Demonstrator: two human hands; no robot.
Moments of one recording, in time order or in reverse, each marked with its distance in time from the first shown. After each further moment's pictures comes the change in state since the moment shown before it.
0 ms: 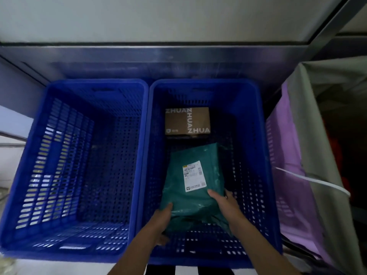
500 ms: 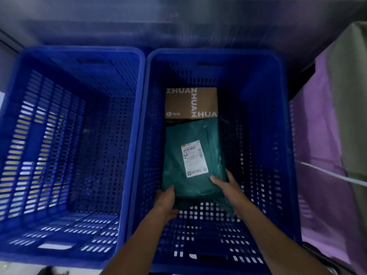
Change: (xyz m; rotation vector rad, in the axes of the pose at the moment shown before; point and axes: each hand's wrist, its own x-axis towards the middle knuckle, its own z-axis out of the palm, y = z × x) left_hand 0.077 0.025 0.023 -0.276 0.089 0.028; right_hand 0.077 0.004 0.005 0.000 -0.080 -0.039
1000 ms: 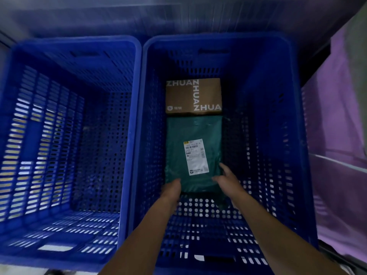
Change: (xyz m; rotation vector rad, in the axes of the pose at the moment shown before) left_hand 0.018 0.012 0.014 0.104 0.015 0.068; right_hand 0.037 0.012 0.012 -0.177 0.022 0.049
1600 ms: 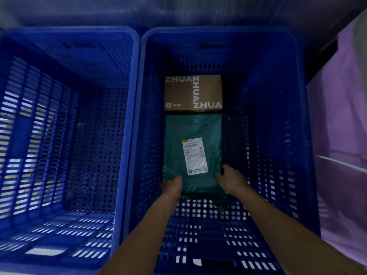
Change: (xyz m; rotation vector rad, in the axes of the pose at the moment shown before) left_hand 0.035 -0.003 0.011 0.000 0.010 -0.012; right_hand 0.031 -0.004 -0.012 -0.782 0.097 -0.068
